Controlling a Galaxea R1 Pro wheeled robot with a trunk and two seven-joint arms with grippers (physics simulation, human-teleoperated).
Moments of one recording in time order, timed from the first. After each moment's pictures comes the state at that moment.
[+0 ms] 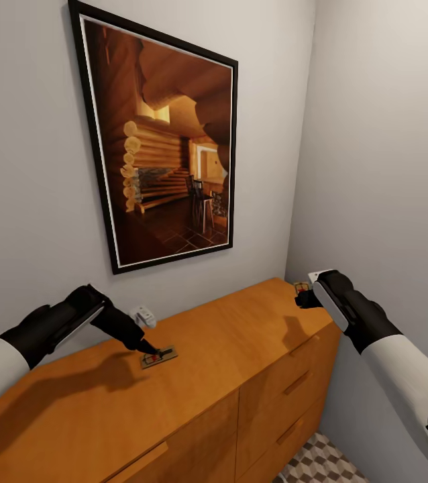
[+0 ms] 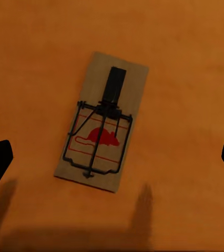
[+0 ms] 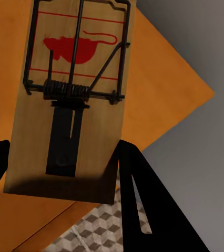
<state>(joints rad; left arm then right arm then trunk) -1.01 0.46 -0.84 -1.00 0.28 0.92 -0.91 -0.98 -0.24 0.38 -0.92 -0.41 1.04 -0.29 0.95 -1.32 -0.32</state>
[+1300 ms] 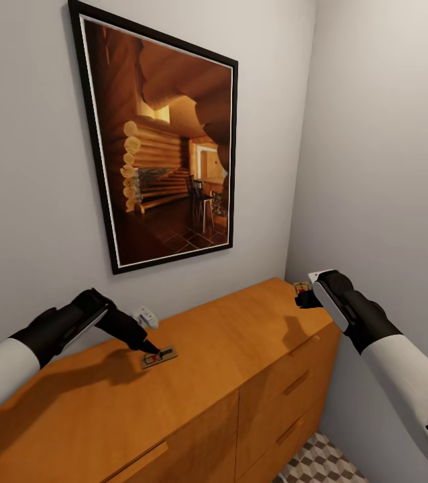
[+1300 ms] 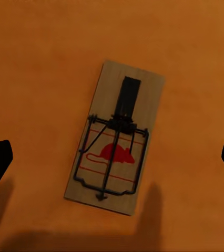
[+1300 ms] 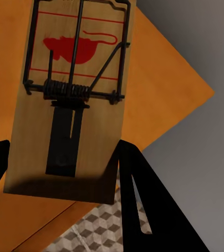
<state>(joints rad) -1.01 0.41 -0.83 -0.89 0.24 0.82 -0.91 -0.98 -0.24 0.38 -0.92 -0.41 1.04 -0.29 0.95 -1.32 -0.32</state>
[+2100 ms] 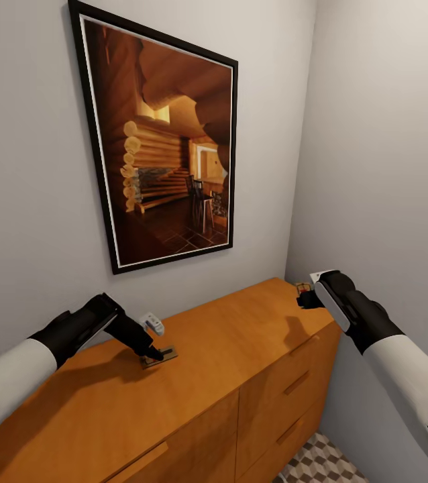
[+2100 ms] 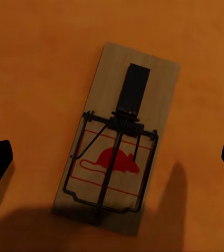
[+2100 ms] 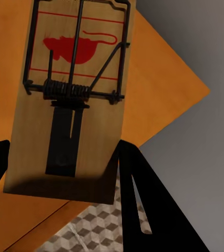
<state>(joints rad) -1.01 0.33 -0.82 -0.77 0.16 0.81 -0.92 -0.98 -0.24 0.38 -0.92 -0.41 1.04 -0.29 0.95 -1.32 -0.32</state>
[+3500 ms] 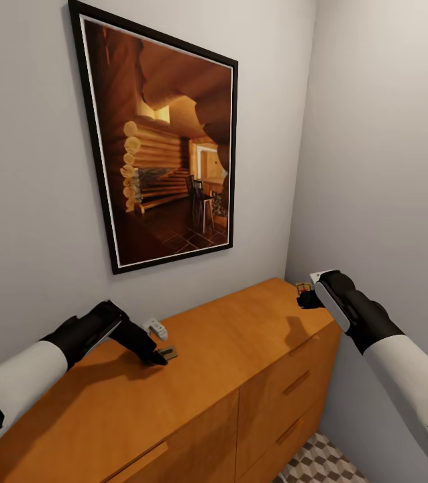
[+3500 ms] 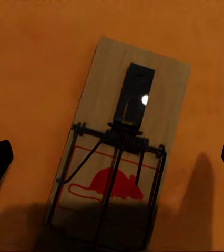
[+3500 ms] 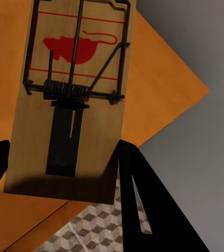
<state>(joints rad) -1.01 0.27 -0.82 -0.63 0.16 0.71 -0.91 -0.98 -0.24 0.38 -0.92 -0.41 1.04 -0.29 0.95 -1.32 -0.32</state>
